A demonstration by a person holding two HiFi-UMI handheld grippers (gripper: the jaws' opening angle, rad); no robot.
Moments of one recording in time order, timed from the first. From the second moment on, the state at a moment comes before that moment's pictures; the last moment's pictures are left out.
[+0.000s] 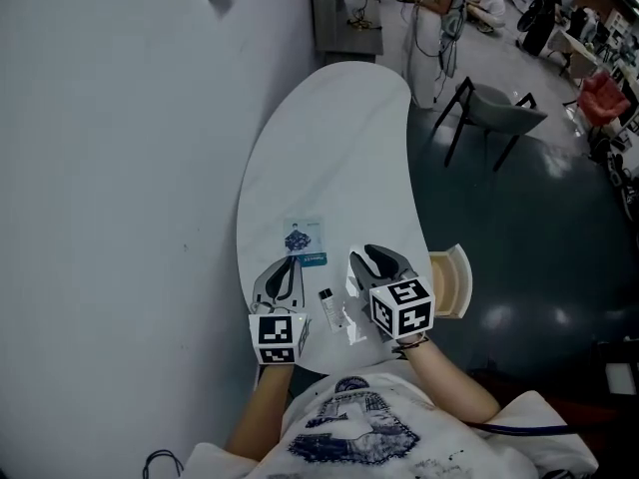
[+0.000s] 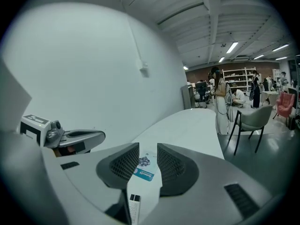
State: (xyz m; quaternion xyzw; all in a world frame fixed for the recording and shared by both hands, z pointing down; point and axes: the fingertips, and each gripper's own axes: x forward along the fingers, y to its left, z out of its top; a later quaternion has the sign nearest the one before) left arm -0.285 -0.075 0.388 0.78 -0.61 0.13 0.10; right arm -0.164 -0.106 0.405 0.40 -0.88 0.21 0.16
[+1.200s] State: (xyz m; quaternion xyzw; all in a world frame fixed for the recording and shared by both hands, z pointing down) left arm -0.283 -0.166 0.496 0.67 -0.70 0.15 0.21; right arm -0.166 -0.205 0.485 0.27 -0.90 0.24 0.24
